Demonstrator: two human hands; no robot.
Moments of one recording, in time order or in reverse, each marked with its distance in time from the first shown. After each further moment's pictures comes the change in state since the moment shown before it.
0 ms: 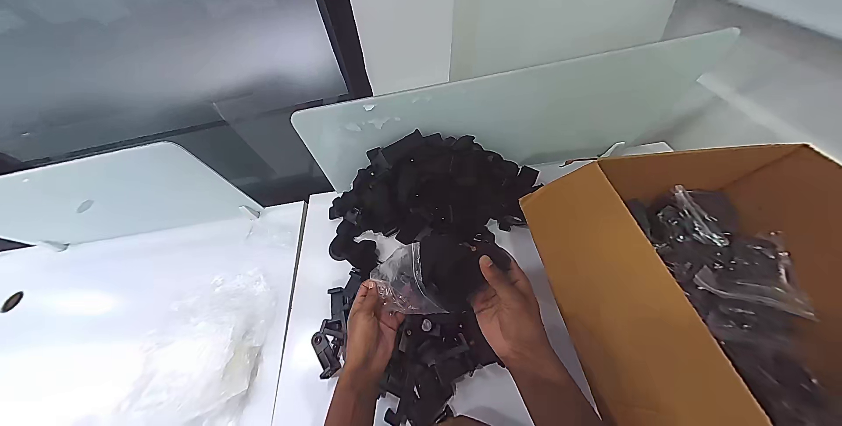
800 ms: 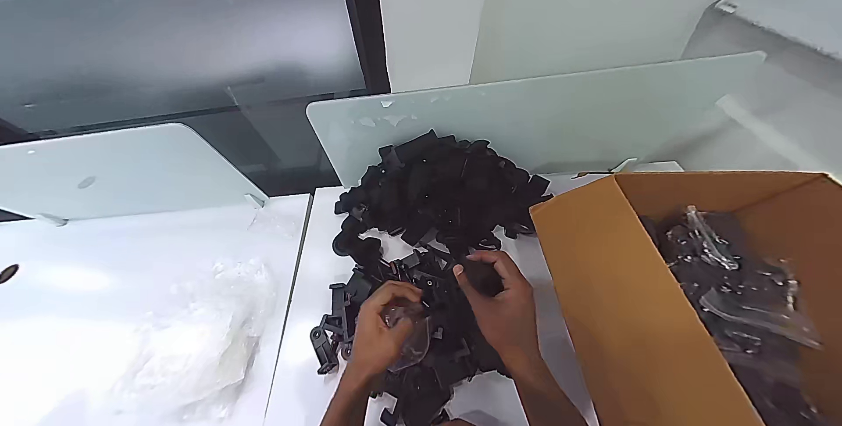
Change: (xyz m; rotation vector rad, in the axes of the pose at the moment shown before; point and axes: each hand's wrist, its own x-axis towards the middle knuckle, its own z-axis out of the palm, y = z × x) left_hand -0.005 0.013 -0.013 0.770 -0.536 0.570; right_hand 0.011 0.010 0.000 -1.008 -0.062 -0.511
